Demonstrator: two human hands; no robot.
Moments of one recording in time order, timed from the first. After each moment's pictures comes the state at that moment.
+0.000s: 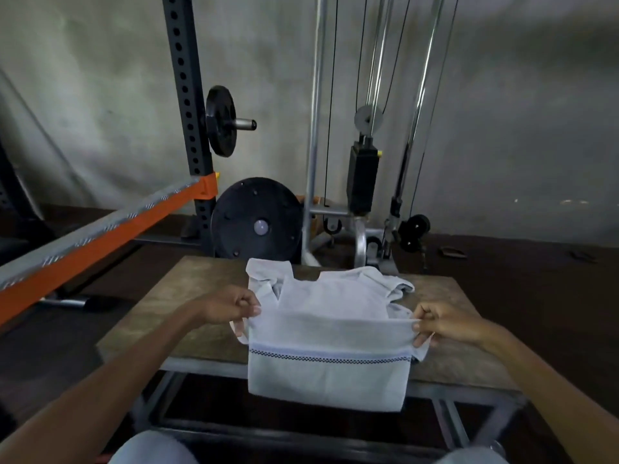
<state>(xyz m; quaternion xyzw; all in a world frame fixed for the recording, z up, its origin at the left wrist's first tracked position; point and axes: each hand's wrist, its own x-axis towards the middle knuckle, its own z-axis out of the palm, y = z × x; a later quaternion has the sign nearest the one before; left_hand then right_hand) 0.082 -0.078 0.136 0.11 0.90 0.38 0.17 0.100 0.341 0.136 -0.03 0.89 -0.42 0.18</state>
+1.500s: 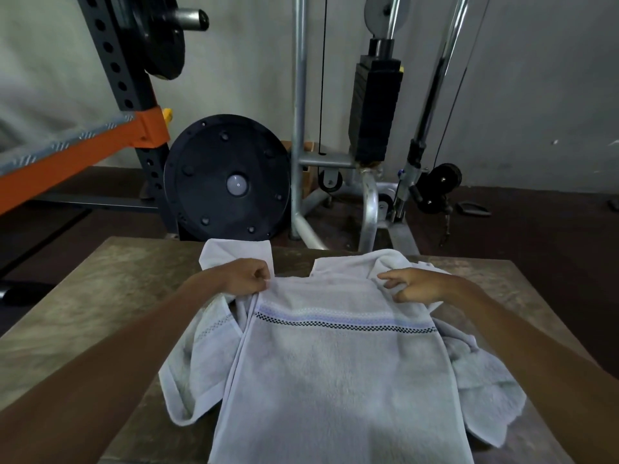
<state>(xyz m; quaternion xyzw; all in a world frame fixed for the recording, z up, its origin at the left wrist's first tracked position) -0.217 -0.033 -0.003 0.17 0.95 0.19 0.16 -0.195 0.339 0.010 -0.04 0.93 -0.23 0.29</state>
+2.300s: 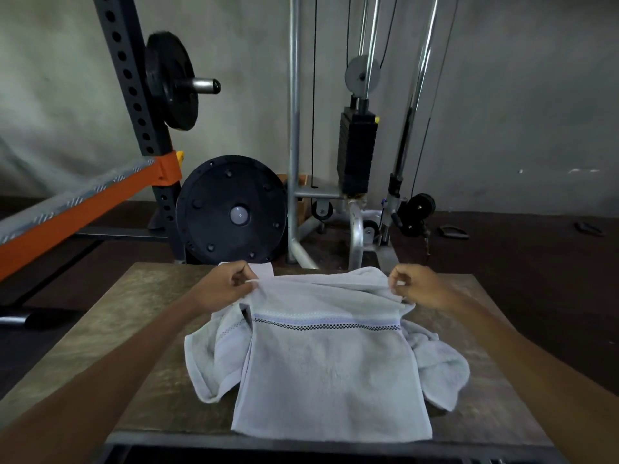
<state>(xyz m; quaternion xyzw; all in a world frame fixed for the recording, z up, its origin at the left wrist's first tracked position) -0.110 -0.056 0.078 0.18 0.89 0.41 -0.02 -0.107 0.344 0.081 -0.07 0.95 -0.30 0.01</state>
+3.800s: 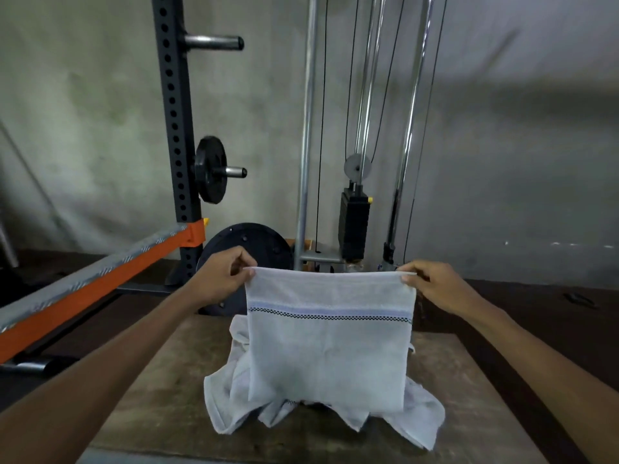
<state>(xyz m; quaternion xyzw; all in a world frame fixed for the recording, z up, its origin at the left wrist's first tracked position) -0.014 -0.066 0.241 0.19 0.89 0.37 -0.20 0.001 0.337 0.253 -0.15 0.93 -0.28 -0.17</state>
